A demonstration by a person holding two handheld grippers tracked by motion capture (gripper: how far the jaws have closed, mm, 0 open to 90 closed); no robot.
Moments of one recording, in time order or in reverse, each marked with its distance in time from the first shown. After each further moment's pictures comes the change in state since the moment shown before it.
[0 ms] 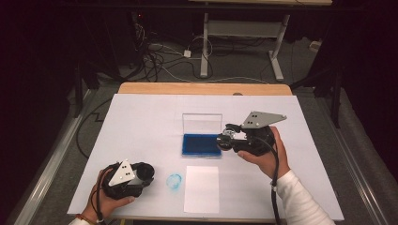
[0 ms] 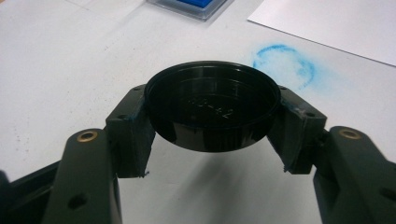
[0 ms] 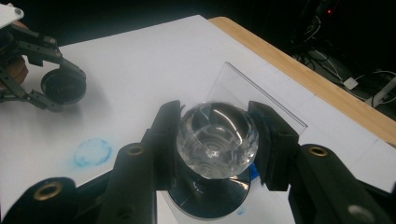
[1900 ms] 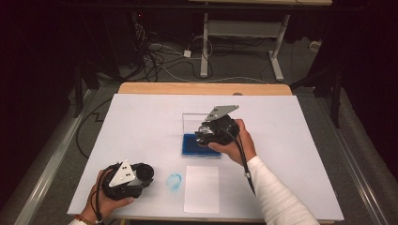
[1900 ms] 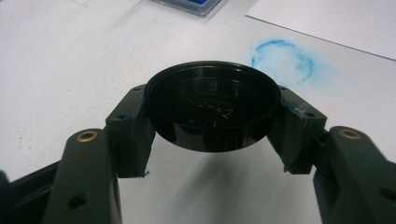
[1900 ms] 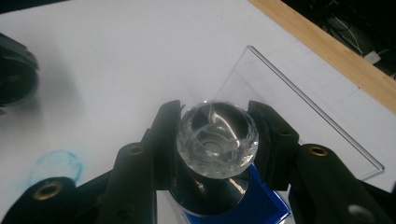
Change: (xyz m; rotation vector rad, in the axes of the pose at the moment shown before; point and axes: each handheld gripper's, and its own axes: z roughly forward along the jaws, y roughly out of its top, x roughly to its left) left arm -0.002 0.001 -0.003 0.014 0.005 0.018; right arm 0.001 0.015 0.095 0.164 0.015 -0.025
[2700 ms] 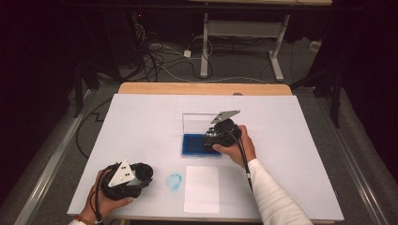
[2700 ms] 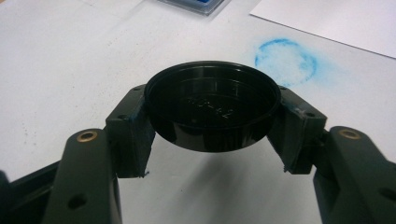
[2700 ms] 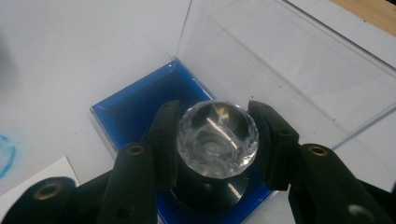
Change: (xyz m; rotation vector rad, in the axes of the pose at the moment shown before) left arm 0.001 -0.001 0.000 0.001 0.009 -0.011; right arm -0.024 -0.040 0.033 0.072 -0.027 0.109
